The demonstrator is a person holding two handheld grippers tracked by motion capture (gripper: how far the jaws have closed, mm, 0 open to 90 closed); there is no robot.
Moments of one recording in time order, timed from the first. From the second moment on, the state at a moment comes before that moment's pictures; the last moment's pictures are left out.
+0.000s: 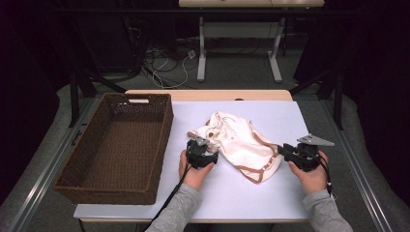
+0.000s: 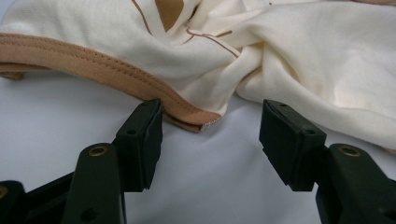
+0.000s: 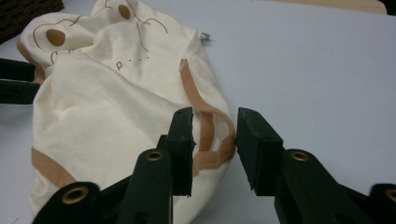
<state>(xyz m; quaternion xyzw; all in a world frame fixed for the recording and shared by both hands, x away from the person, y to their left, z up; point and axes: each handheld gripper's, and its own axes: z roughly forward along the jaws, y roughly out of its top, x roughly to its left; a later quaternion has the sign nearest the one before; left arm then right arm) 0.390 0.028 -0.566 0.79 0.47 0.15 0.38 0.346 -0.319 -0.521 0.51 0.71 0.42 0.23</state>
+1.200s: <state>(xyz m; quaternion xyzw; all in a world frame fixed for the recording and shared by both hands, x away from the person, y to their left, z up) 0.401 0.043 -0.554 0.78 0.46 0.15 0.39 0.453 -0.251 -0.550 0.49 0.77 0.32 0.26</state>
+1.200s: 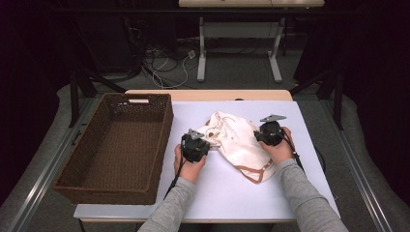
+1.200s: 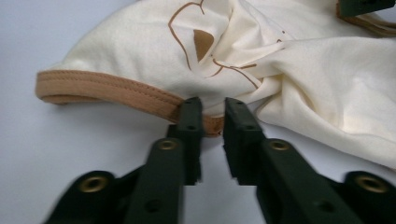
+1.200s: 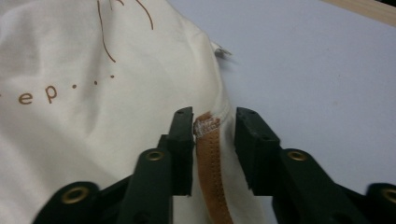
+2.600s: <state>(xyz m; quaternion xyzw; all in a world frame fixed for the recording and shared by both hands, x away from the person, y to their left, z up) 0.440 0.057 -0.515 0.76 0.48 0.20 0.39 0.438 -0.305 -0.521 0.53 0.73 0.37 0.24</state>
